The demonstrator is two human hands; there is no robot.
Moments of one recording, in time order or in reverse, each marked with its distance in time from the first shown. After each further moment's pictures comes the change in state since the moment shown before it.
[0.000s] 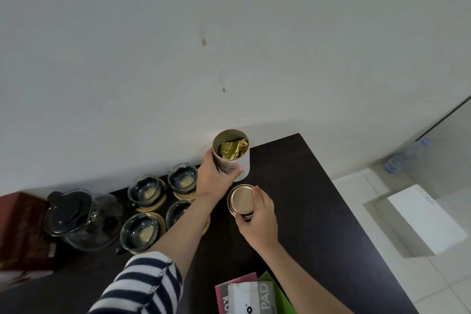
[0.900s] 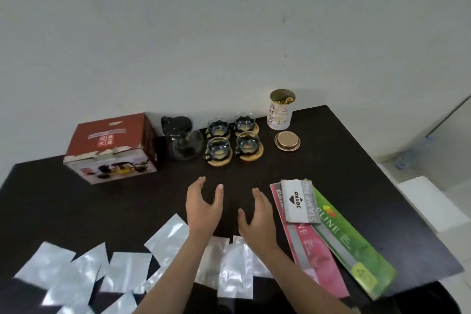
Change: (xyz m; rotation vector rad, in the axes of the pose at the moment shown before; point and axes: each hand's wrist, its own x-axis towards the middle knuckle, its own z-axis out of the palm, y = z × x) left_hand -0.299 -0.087 -0.186 0.009 0.341 -0.118; right_hand -0.278 -0.100 0.058 0.120 -0.004 -0.135
